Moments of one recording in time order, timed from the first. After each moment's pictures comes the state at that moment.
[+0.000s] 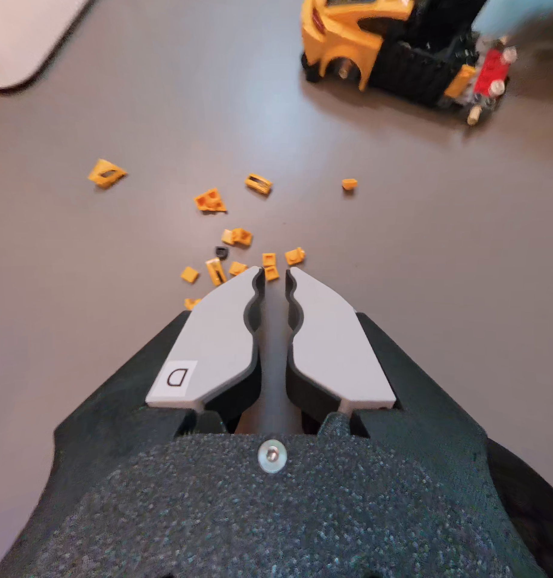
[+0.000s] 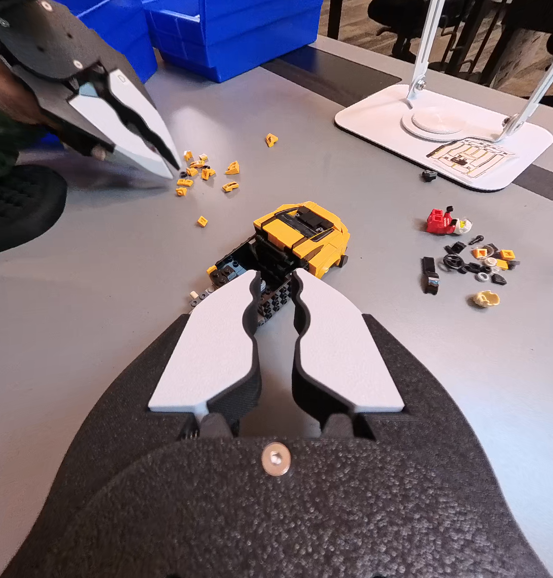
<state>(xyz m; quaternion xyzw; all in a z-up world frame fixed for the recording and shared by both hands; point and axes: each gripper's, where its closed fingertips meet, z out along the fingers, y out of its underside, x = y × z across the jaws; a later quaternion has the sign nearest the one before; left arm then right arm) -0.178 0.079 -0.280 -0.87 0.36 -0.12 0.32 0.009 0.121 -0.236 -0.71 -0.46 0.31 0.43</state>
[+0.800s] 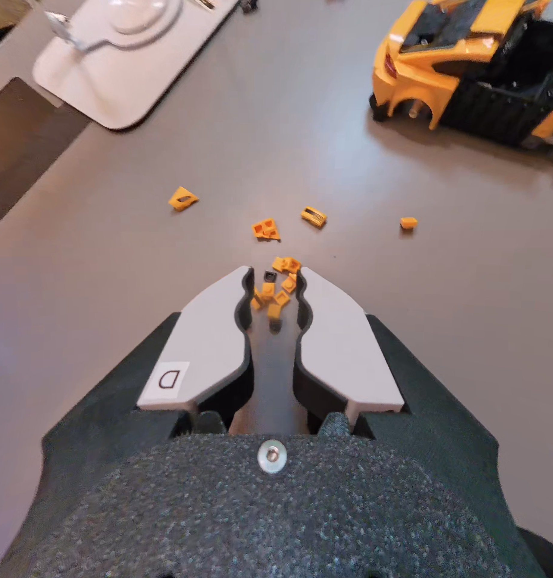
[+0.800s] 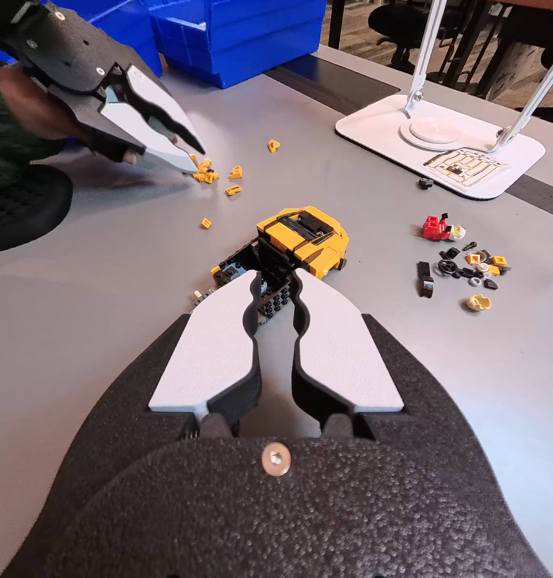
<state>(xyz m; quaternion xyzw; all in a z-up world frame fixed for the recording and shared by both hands) -0.189 0.110 -0.271 -0.87 0.31 -0.04 0.39 0.012 0.119 -0.230 -0.70 -0.46 0.31 0.44</state>
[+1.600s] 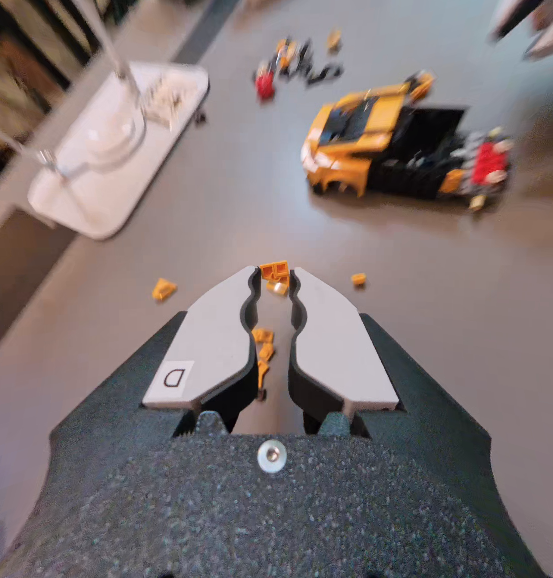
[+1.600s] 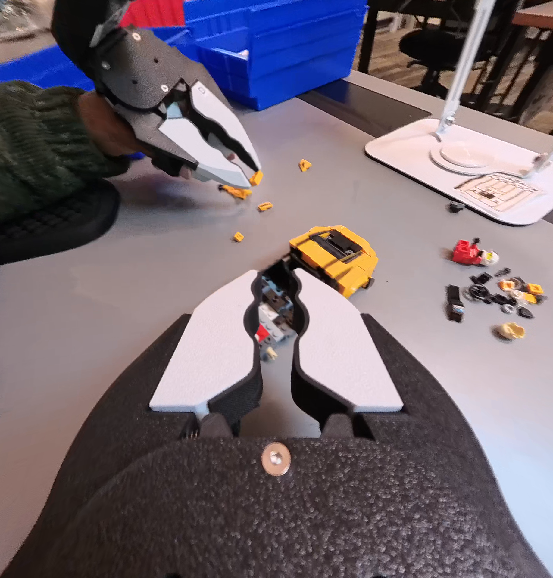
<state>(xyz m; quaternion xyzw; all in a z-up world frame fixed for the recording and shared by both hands) -0.141 0.122 -0.246 -0.81 0.40 -0.06 0.44 0.003 0.101 -0.216 -0.67 -0.48 0.35 0.44</state>
